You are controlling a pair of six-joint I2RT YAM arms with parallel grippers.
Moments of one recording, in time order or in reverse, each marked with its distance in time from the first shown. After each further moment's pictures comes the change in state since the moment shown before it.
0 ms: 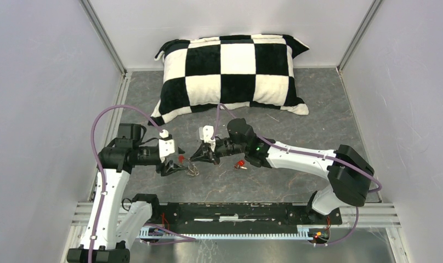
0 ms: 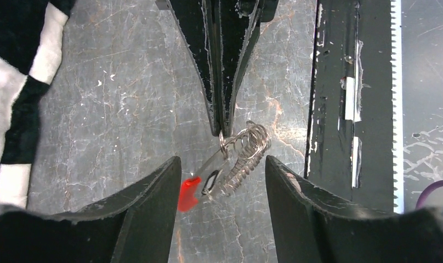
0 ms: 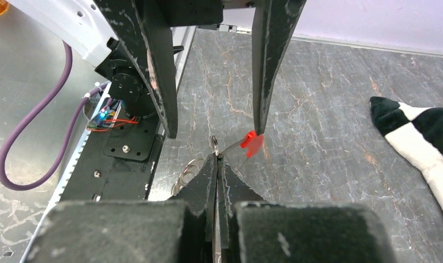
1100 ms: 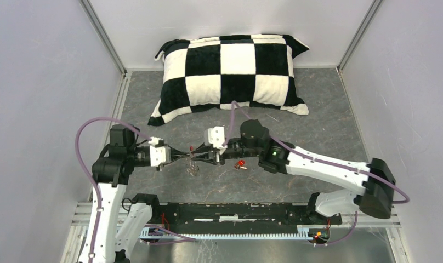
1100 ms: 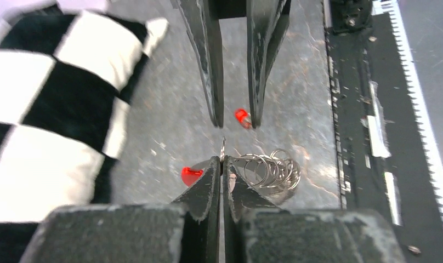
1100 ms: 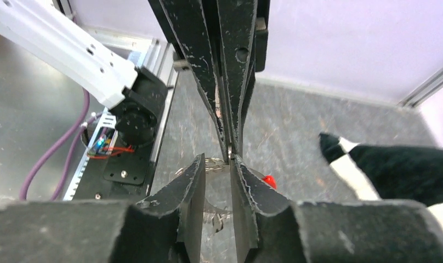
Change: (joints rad) left arm -0.015 -0.092 0.015 0.133 0.145 -0.053; right arm 0.089 -0.182 0.060 -0.146 0.161 -0.056
